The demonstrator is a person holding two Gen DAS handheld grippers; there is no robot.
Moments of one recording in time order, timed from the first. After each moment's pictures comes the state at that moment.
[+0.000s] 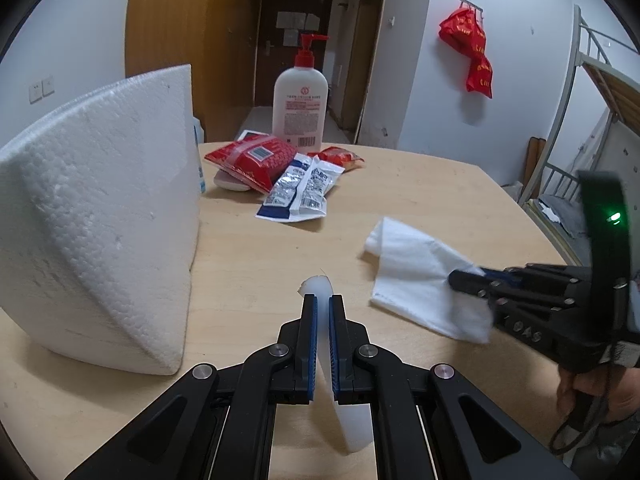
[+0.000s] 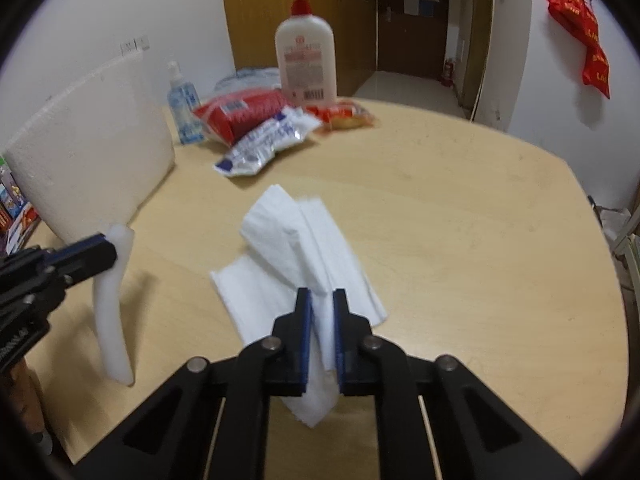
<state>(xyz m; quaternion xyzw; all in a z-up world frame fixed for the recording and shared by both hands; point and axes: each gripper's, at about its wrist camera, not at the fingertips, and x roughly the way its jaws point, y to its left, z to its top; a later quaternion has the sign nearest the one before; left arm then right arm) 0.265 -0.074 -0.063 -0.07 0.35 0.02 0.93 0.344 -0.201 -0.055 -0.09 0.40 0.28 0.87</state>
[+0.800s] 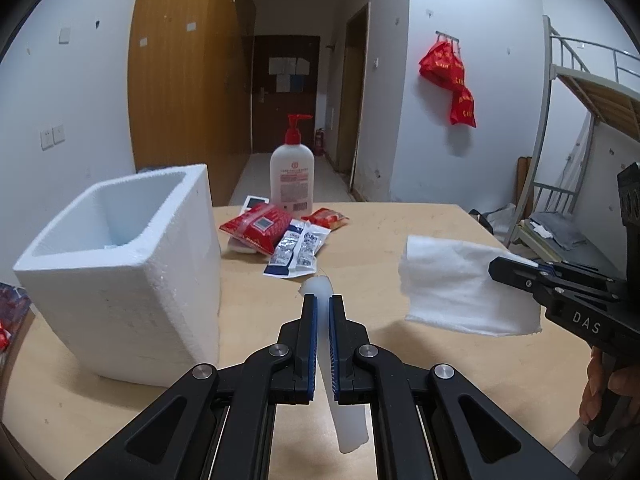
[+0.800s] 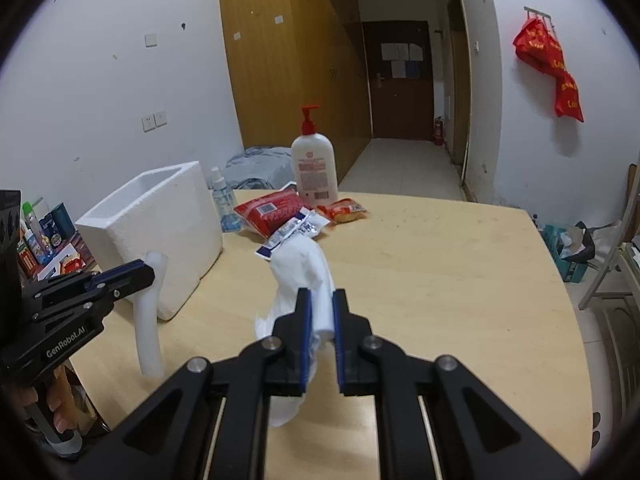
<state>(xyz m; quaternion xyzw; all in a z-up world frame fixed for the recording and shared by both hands) 0.214 -0.091 0.000 -0.03 0.28 0.02 0.96 0.272 -0.245 0.027 -0.02 0.30 0.29 0.91</state>
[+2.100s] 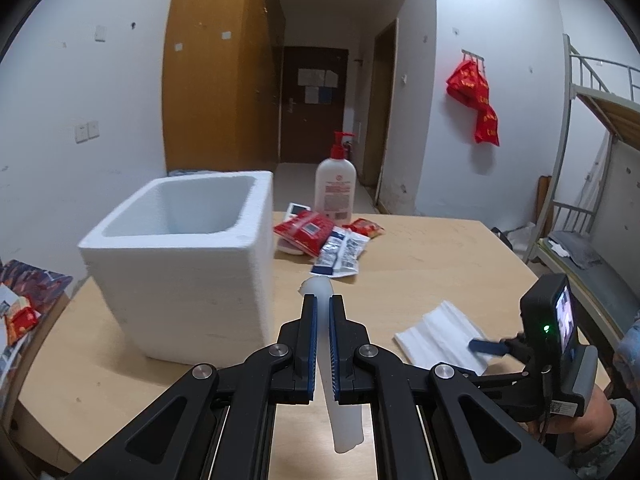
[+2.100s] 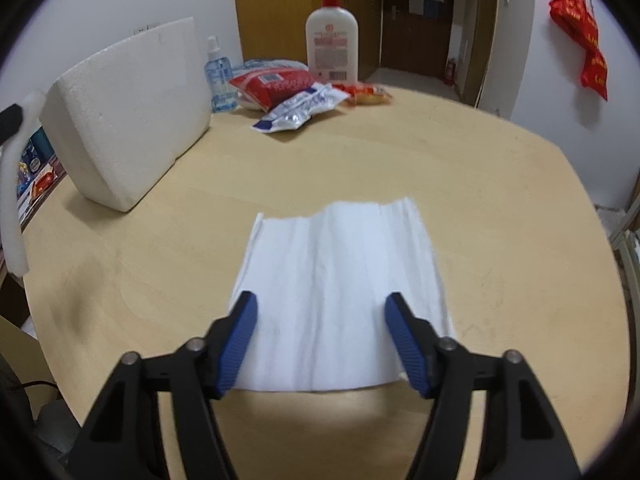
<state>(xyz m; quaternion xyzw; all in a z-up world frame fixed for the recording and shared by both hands) 0.166 -0.058 0.011 -0.05 0.25 0.07 0.96 0.279 -0.198 -0.073 -0.11 0.42 0.28 0.86</state>
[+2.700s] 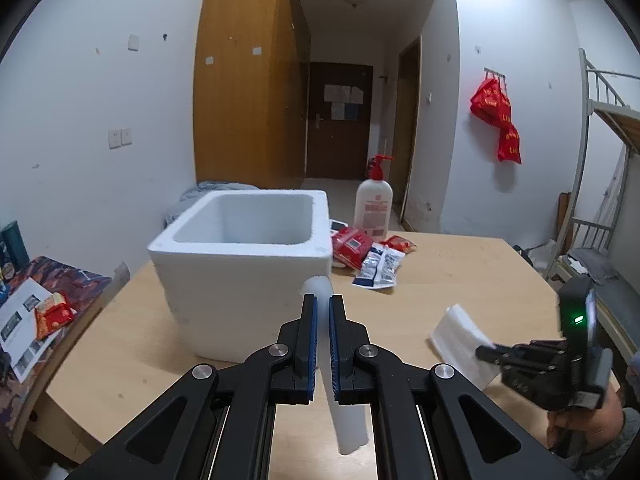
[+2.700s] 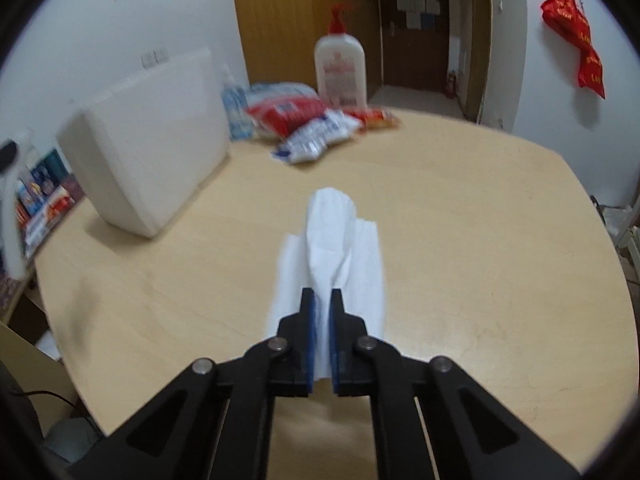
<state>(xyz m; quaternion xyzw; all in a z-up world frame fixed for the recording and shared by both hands) 0.126 -0.026 0.026 -0.05 0.22 0.12 0.97 0.260 -0.198 -0.048 -0.06 0.38 0.30 0.87</state>
